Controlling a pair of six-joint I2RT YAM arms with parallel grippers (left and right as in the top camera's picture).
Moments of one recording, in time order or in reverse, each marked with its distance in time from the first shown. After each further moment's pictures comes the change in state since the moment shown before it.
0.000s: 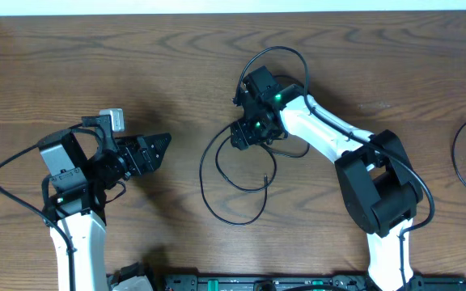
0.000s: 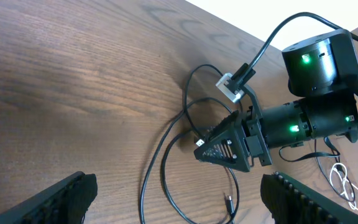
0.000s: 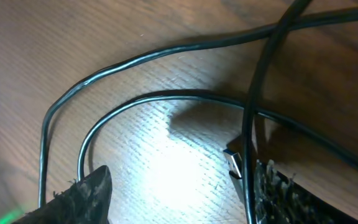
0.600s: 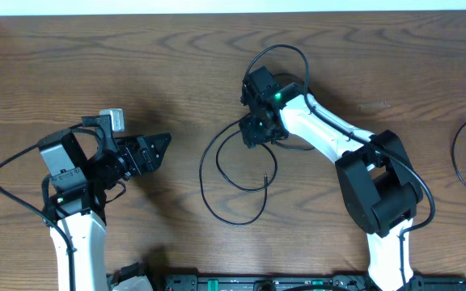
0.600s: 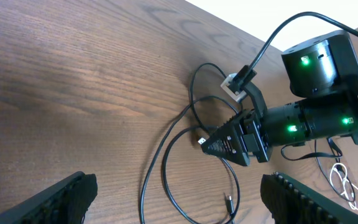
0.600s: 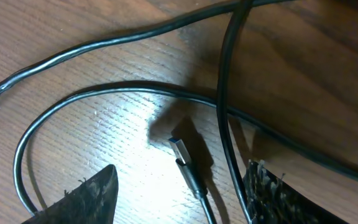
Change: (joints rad) left arm 0.000 0.000 0.000 0.000 0.000 0.000; right arm 0.000 0.000 0.013 -0.060 0.178 0.024
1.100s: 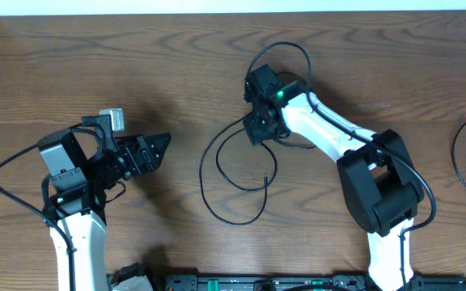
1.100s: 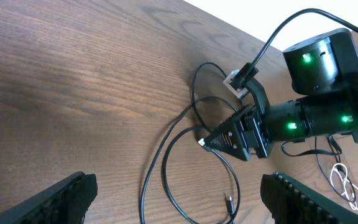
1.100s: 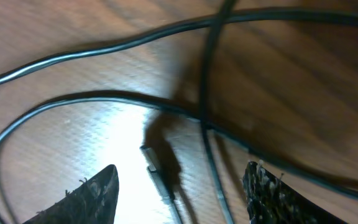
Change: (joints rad) left arm 0.000 0.000 0.000 0.003 0.000 0.000; right arm -0.008 0.000 0.006 0.004 0.068 -0.041
